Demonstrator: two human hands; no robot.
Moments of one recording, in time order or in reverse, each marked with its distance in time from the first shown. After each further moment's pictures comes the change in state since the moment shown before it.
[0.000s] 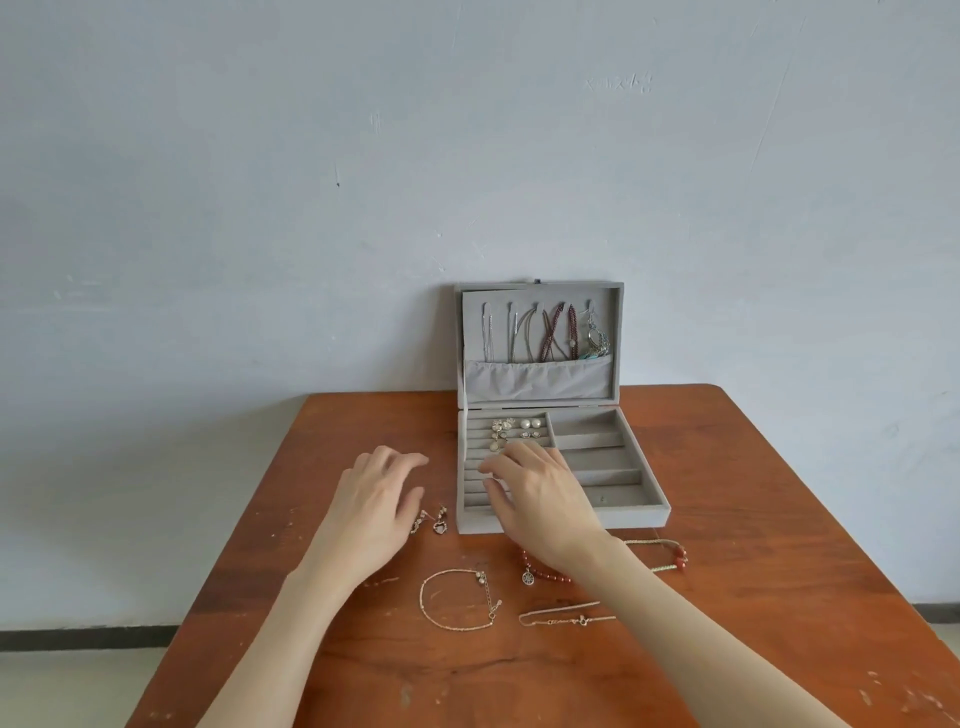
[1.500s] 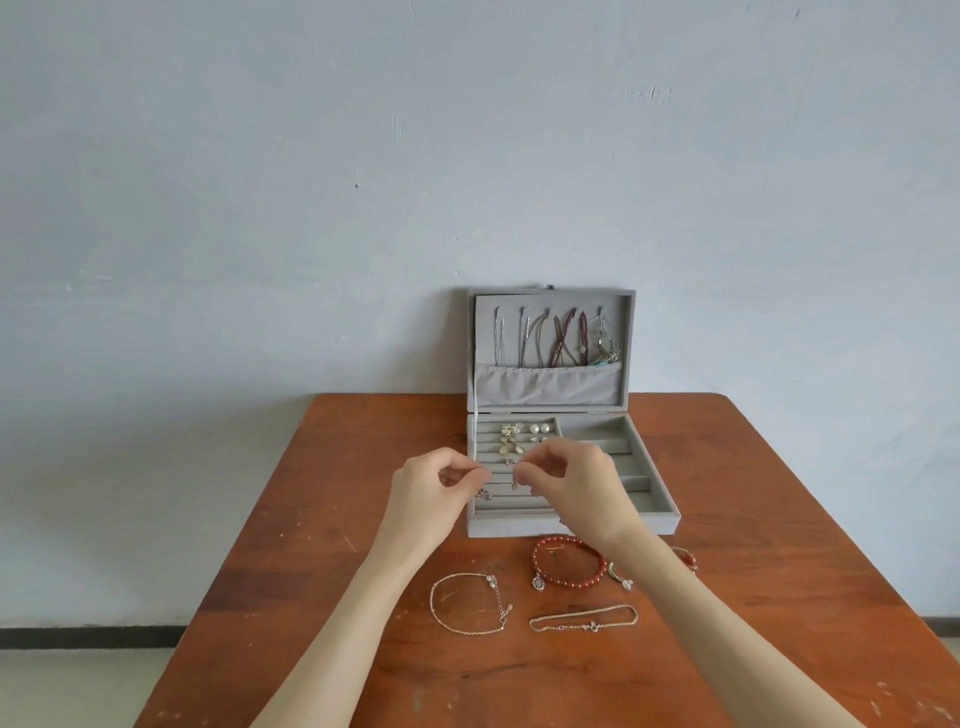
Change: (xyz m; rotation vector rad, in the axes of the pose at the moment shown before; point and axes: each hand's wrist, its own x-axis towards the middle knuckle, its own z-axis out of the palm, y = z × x) left_hand 0.016 0.055 -0.015 -0.671 -0.004 -0.346; right_hand 0.005 0.002 -0.035 0.581 -0.079 0.426
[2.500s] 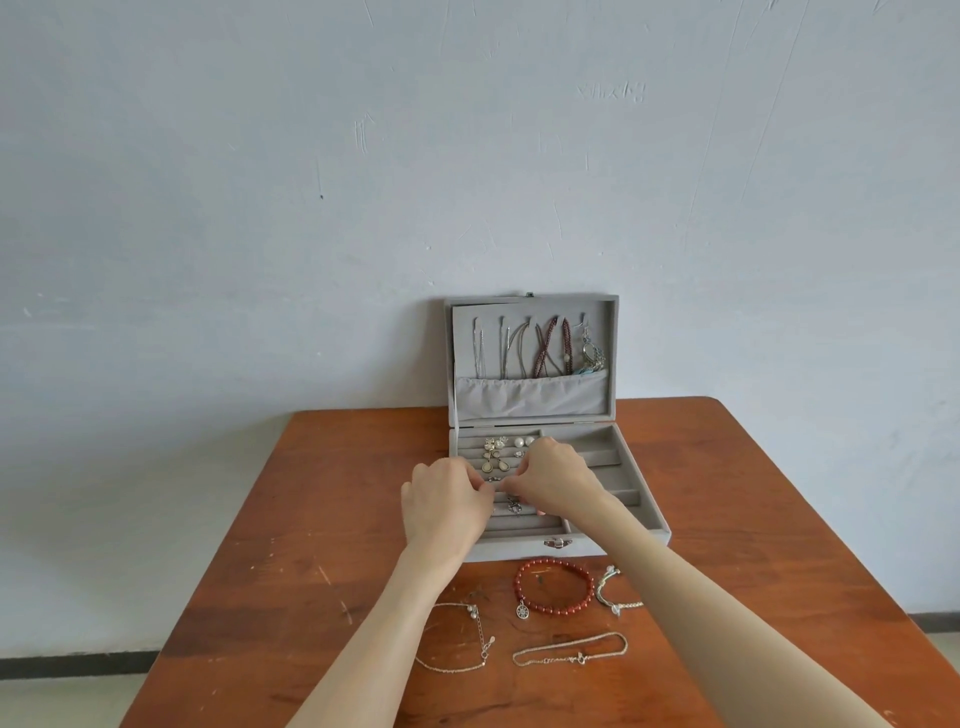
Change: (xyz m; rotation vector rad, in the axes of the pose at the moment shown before) left_hand 0.033 0.006 0.046 0.483 0.040 -0.076; right_hand 0.063 0.025 0.011 -0.400 -0.216 0.274
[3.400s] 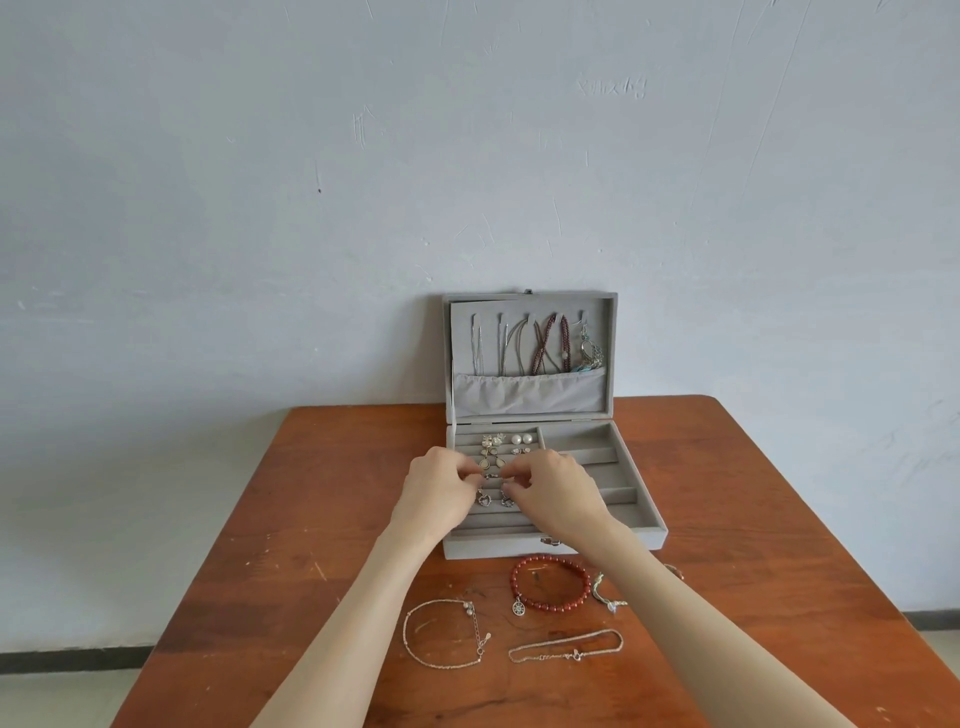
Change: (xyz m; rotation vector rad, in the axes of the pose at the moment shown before) left_hand 0.013 -0.008 -0.009 -0.192 -0.143 0.065; right_hand -0.025 0.008 0.004 -0.035 0.134 -0.151
